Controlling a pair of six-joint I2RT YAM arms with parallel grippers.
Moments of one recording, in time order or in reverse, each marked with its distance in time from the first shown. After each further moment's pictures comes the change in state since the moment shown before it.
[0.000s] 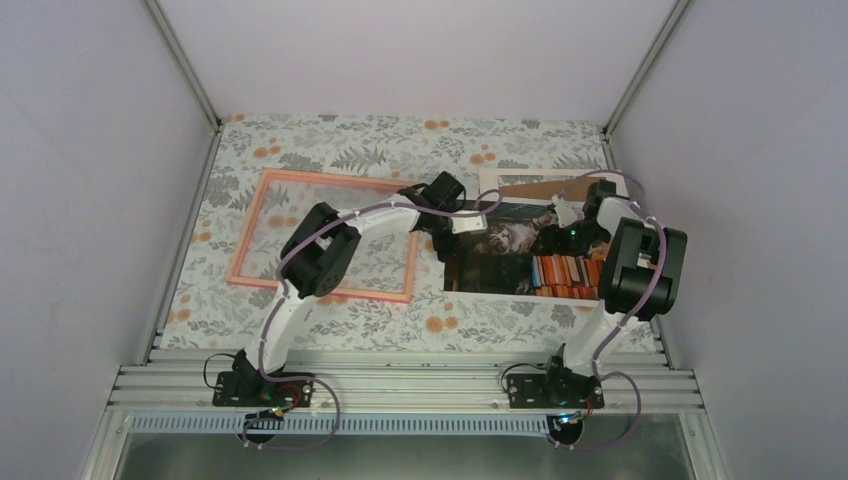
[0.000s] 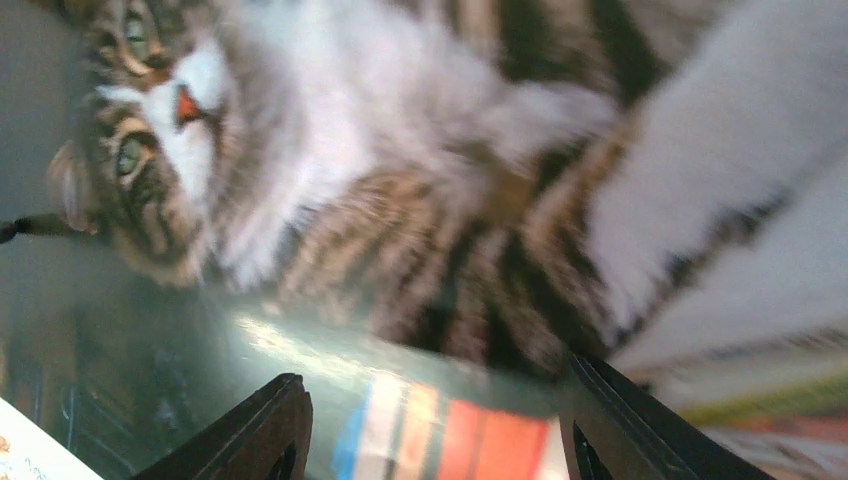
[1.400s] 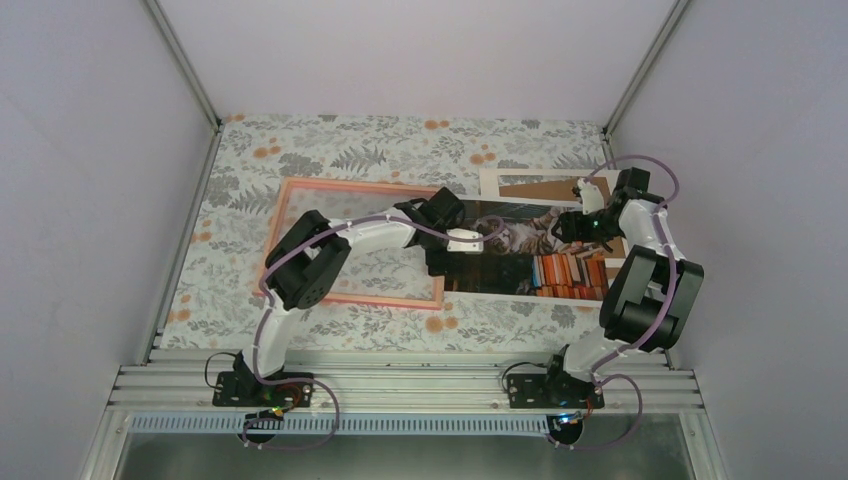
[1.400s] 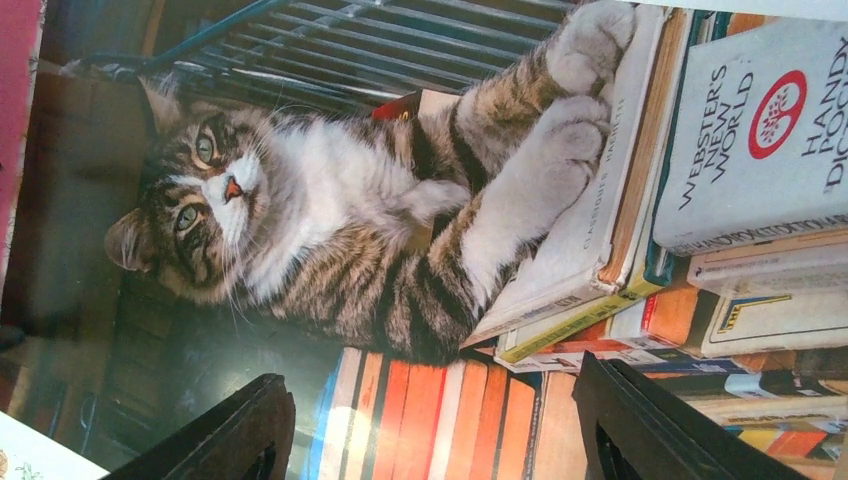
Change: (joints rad) left arm -0.071 -0.187 -0.262 0.031 -0.119 0.119; right arm -0.066 -0.196 0.042 -0.007 0.014 -0.034
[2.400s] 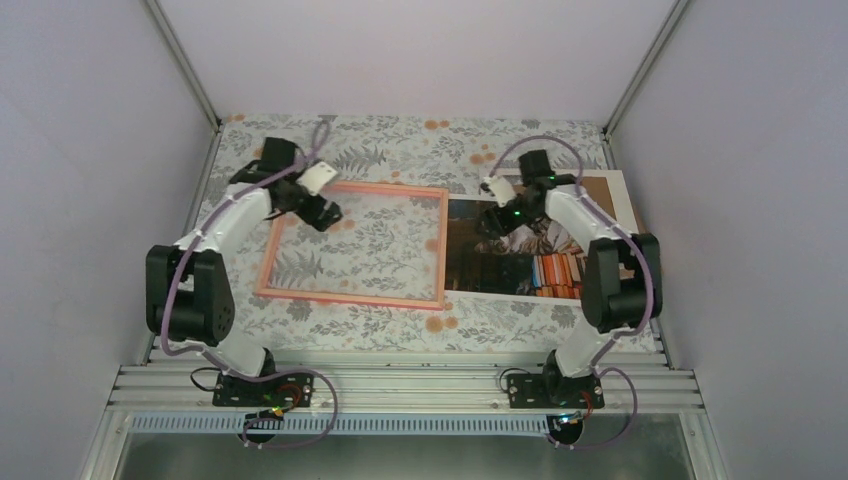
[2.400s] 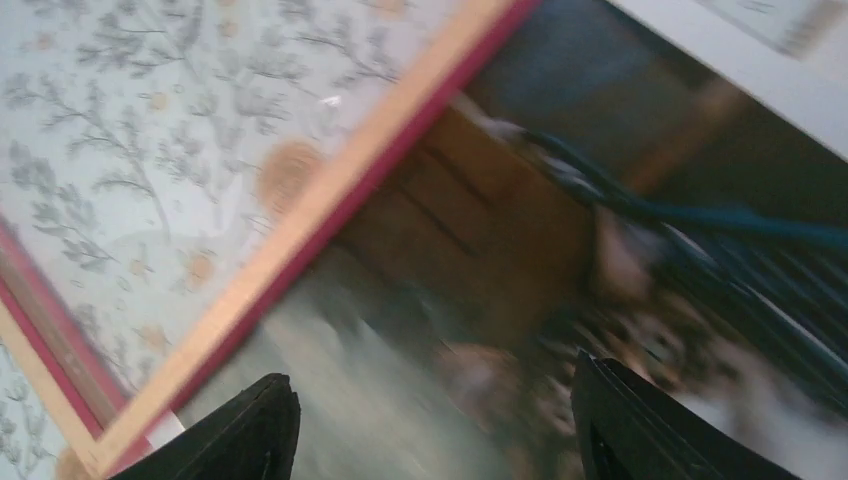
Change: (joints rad) left arm 0.795 -0.566 -0.356 -0.229 0.160 -0.230; right arm 0.565 0.118 0.085 0.100 -0.035 0.053
